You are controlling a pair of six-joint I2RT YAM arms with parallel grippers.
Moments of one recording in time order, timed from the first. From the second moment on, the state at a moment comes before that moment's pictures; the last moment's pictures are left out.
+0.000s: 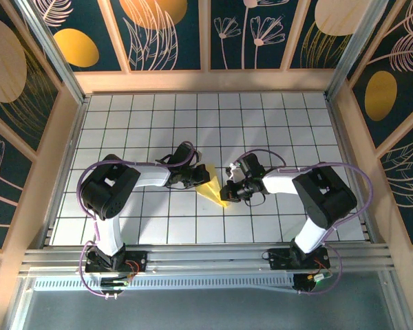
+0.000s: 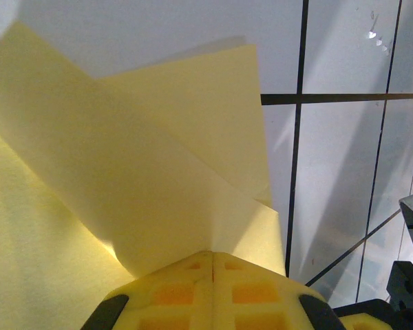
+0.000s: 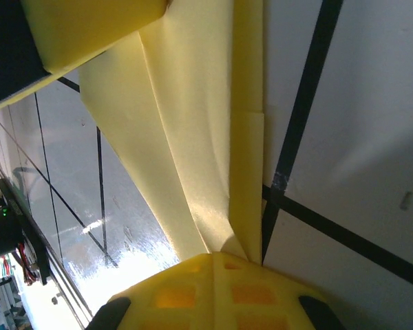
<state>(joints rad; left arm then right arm) -0.64 1.89 0.93 0.04 0.40 -0.86 0.57 1.68 0.67 -0.09 -0.66 0.52</state>
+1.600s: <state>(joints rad) -0.72 1.89 0.88 0.14 0.42 -0.97 0.56 1.70 0.71 -0.16 -0.66 0.52</state>
